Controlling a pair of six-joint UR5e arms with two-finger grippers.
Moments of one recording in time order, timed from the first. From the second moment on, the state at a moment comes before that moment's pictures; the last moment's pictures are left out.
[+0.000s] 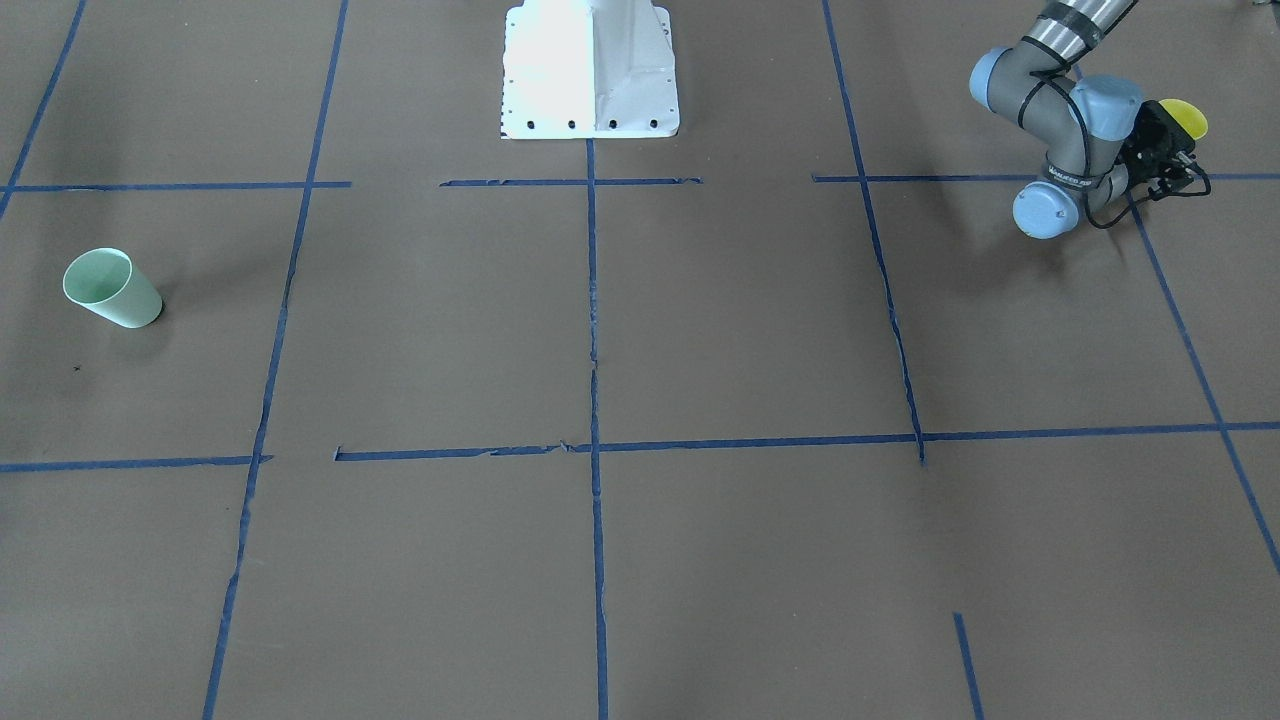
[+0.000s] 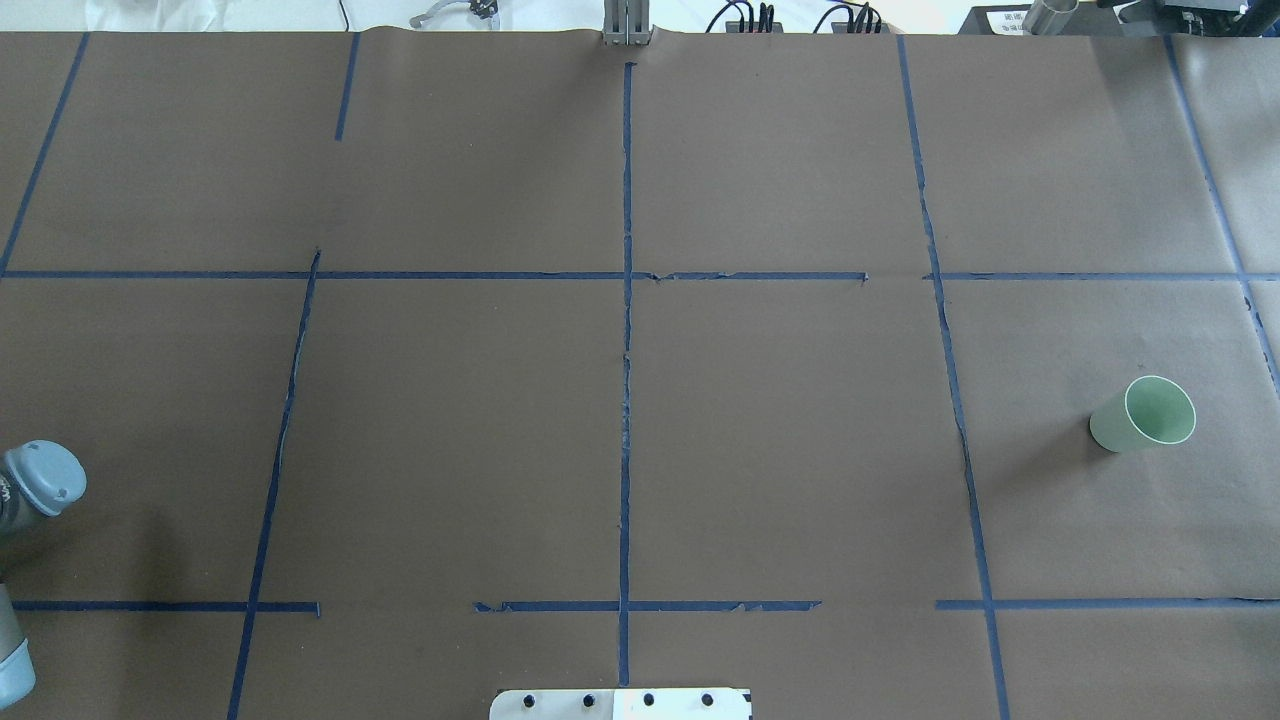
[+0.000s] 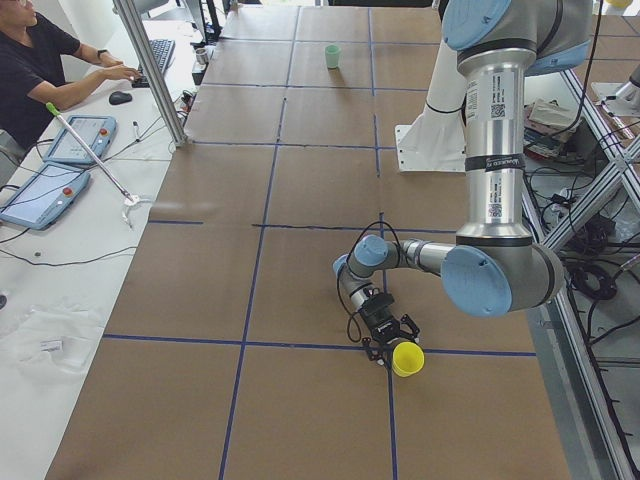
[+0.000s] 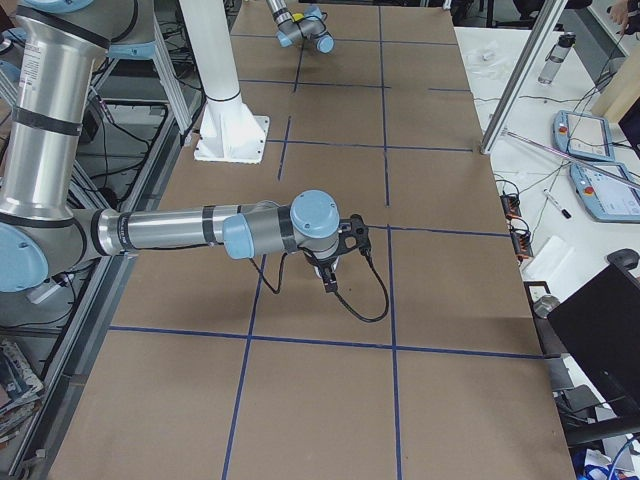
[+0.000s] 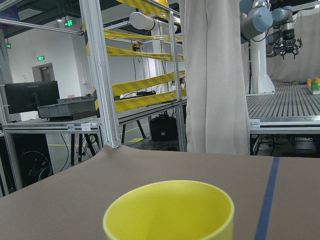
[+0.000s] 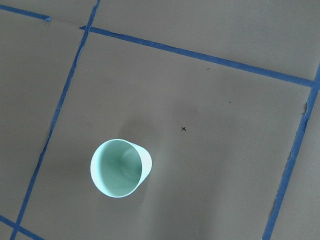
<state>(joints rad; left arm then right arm) -0.50 -1.48 -1.55 -0.90 -1.79 -2.70 1.49 -1.84 1.95 -1.45 2.56 -0.09</state>
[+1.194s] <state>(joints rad) -0.50 -1.43 -1.58 -0.91 -1.79 -2.66 1.49 -1.84 1.95 -1.45 2.56 -0.09</state>
